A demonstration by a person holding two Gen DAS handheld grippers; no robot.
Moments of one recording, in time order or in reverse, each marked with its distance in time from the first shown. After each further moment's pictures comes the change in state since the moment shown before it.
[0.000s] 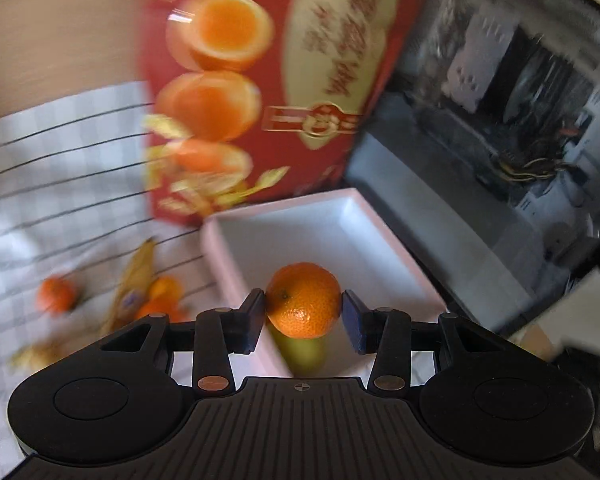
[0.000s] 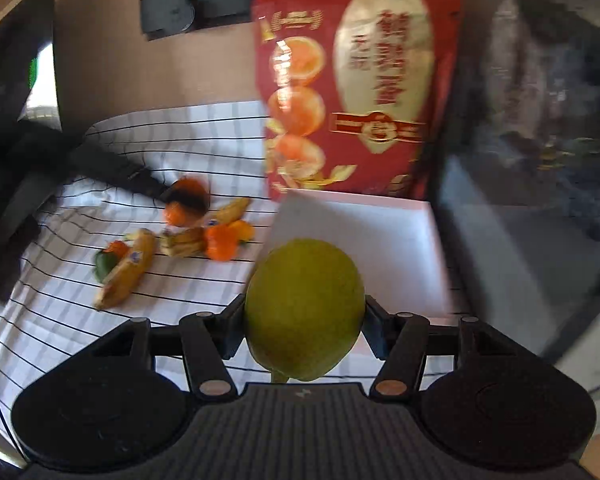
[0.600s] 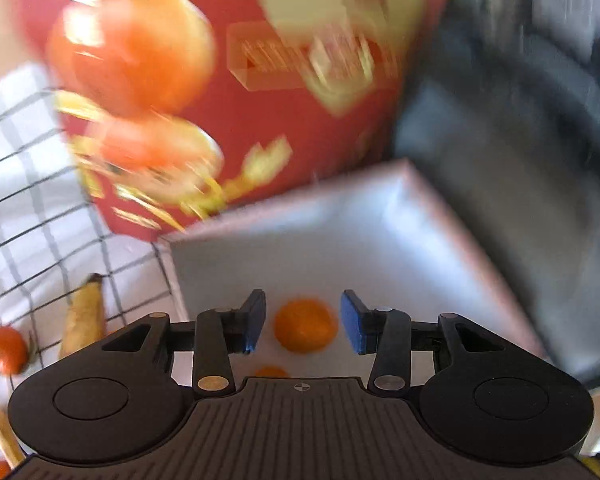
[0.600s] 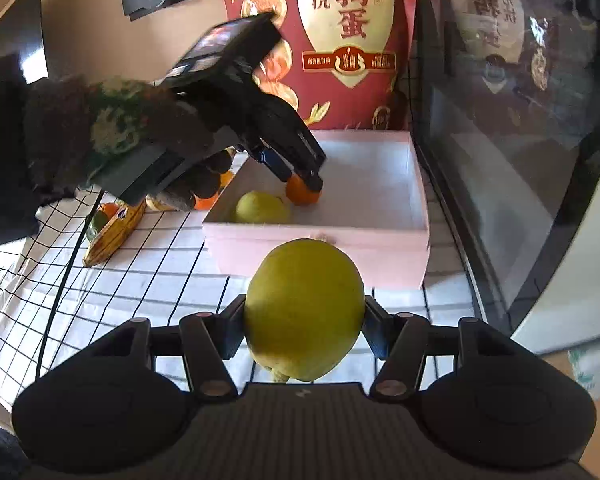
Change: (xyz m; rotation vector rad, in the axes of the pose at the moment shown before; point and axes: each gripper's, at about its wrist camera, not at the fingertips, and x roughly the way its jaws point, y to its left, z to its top) left arm 0.100 -0.008 0.018 -0.019 0.039 0.123; right arm 0.023 -0.039 -0.042 0.040 0.041 0.099
